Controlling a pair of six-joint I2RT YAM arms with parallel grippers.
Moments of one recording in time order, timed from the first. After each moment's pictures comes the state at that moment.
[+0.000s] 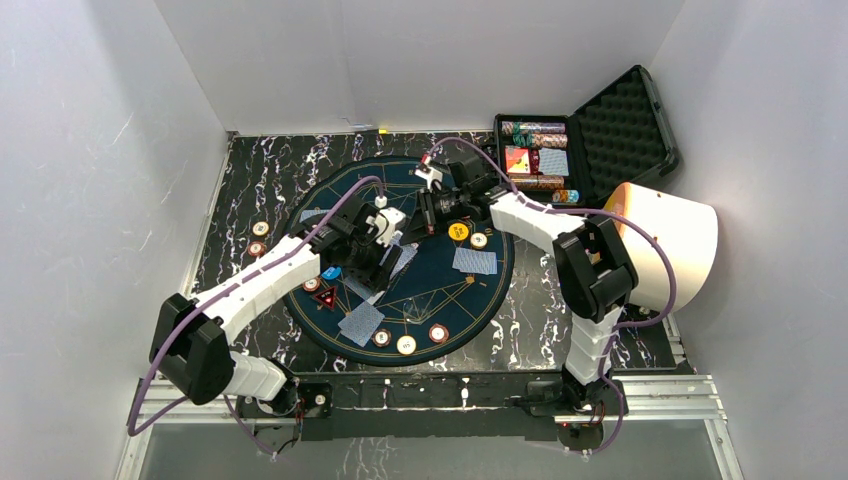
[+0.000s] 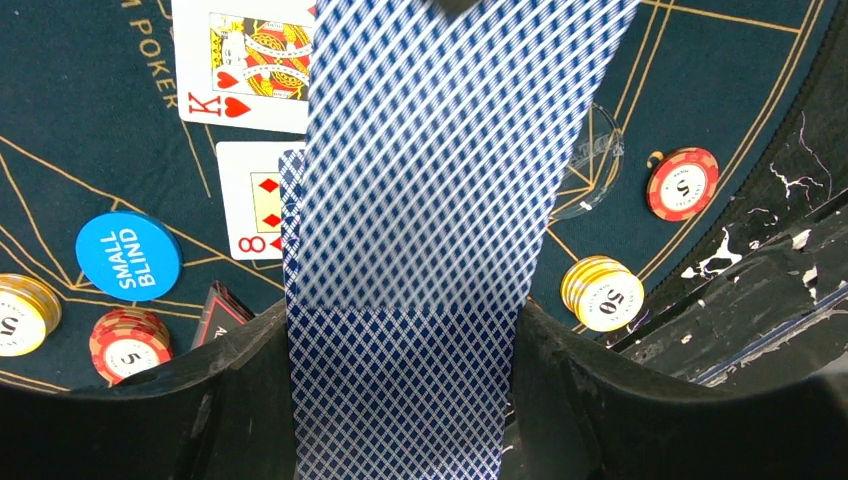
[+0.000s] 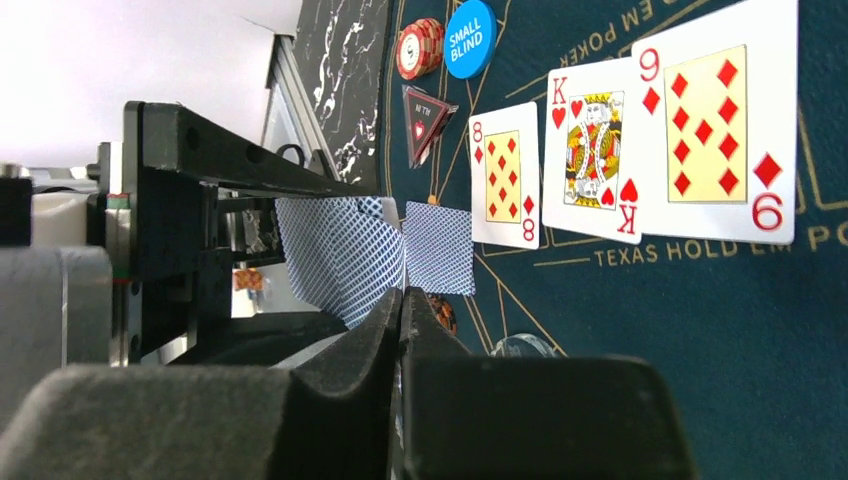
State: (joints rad) left arm -0.63 1.37 1.06 -0.78 0.11 0.00; right arm 0.60 1.89 1.37 -0.20 -0.89 0.52
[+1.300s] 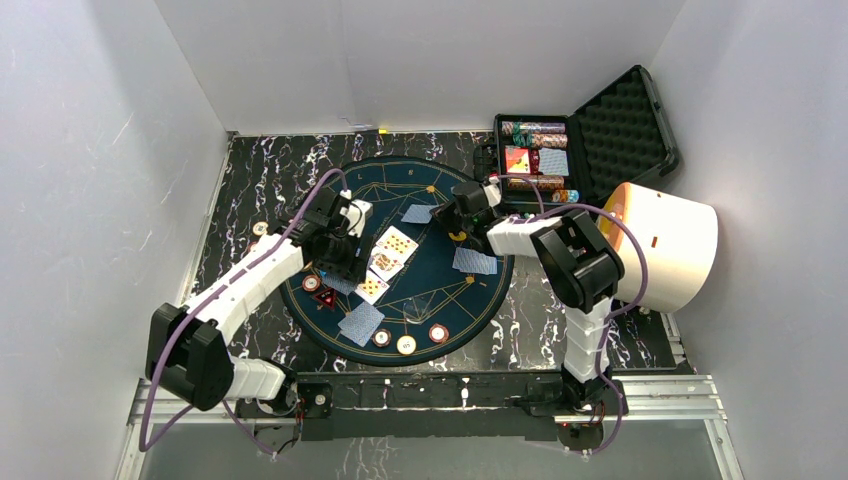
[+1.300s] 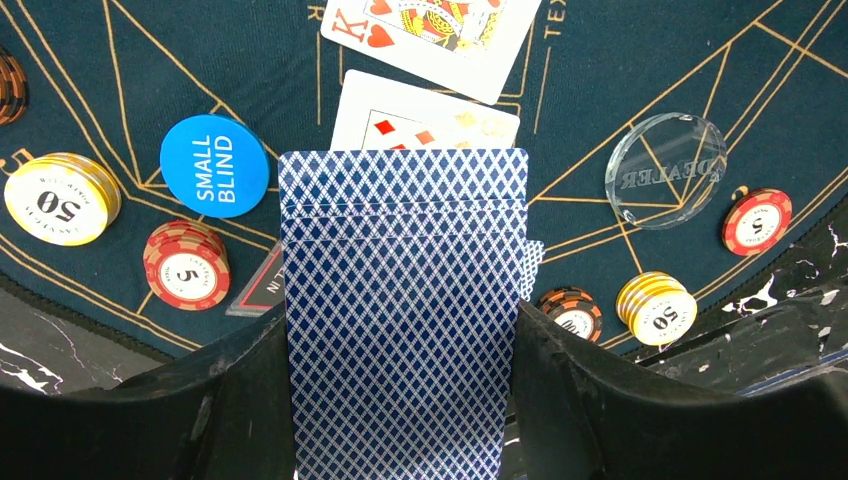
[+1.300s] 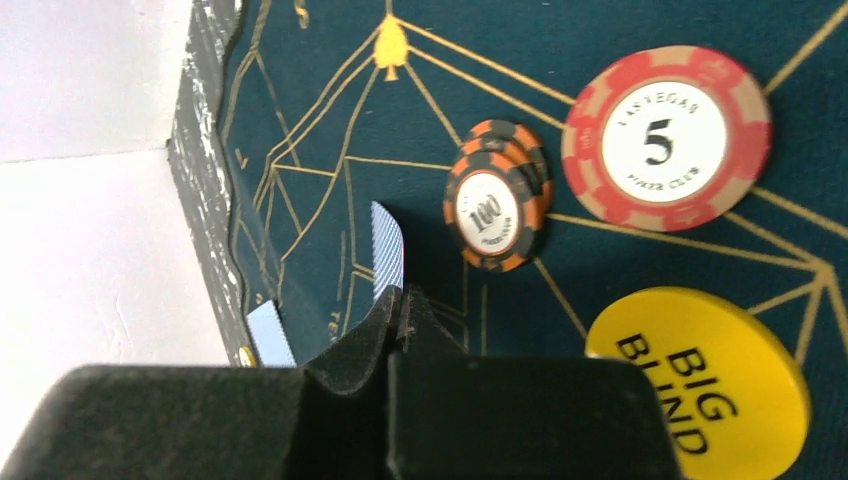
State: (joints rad) left arm -0.46 1.34 1.03 -0.83 0.08 -0.06; right arm 0.59 1.96 1.08 0.33 0.13 1.28
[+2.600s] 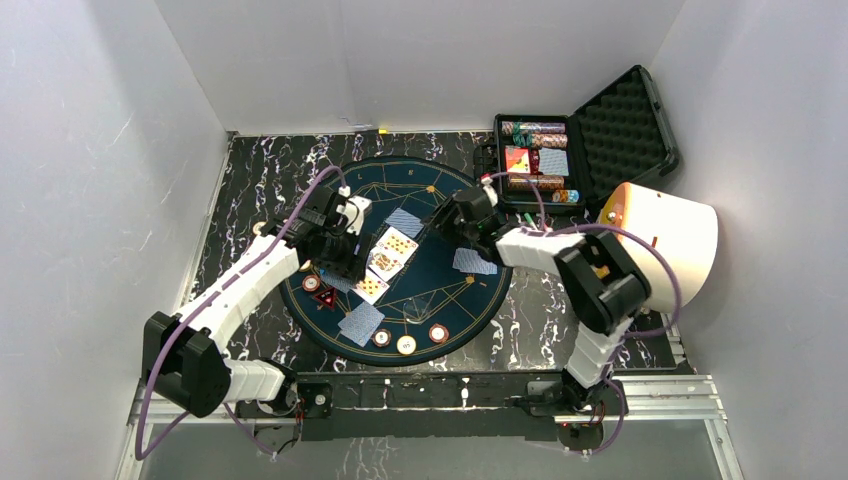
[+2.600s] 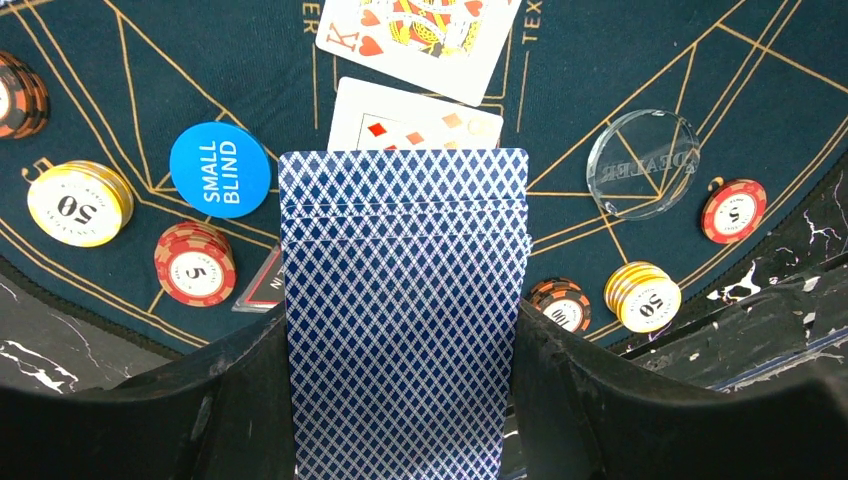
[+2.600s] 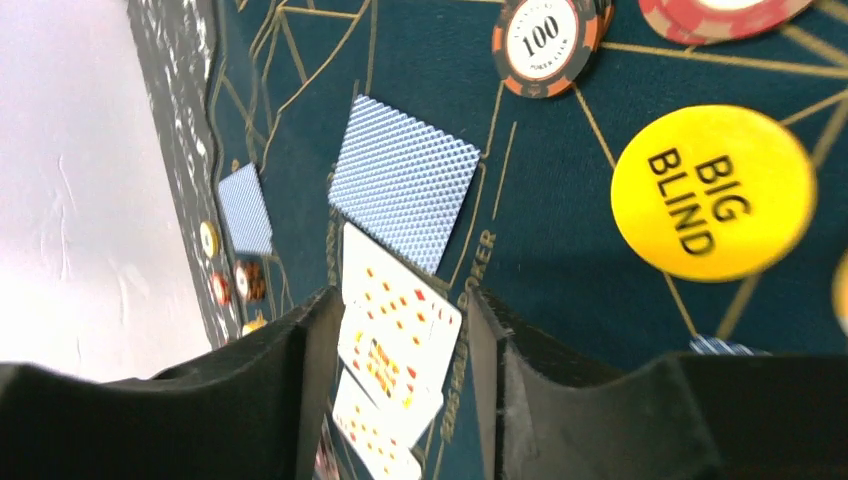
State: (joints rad) left arm -0.46 1.30 1.05 -0.86 0.10 -0.05; right arm 0.65 1.84 0.99 0.26 0.06 1.17
